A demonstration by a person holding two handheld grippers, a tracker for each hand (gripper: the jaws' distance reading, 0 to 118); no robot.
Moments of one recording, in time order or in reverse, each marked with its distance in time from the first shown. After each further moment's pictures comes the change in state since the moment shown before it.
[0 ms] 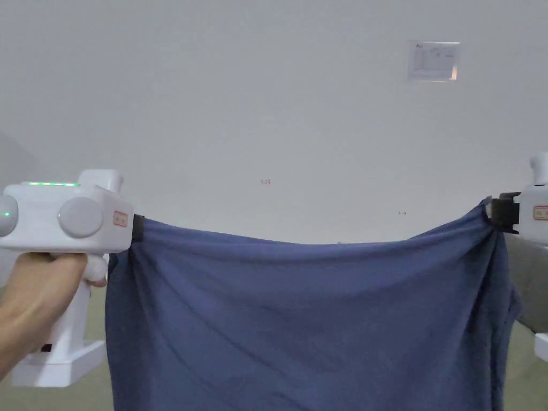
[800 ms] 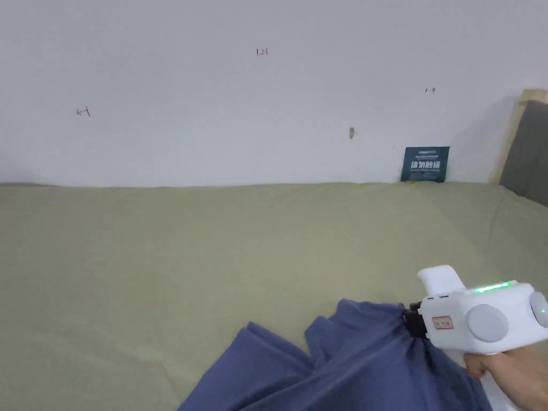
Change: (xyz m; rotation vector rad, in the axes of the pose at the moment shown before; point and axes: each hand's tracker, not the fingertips) left arm -0.075 -0.344 -0.059 -0.551 -0.027 0.150; right arm -0.077 -0.288 -0.220 -0.616 0.186 0.139
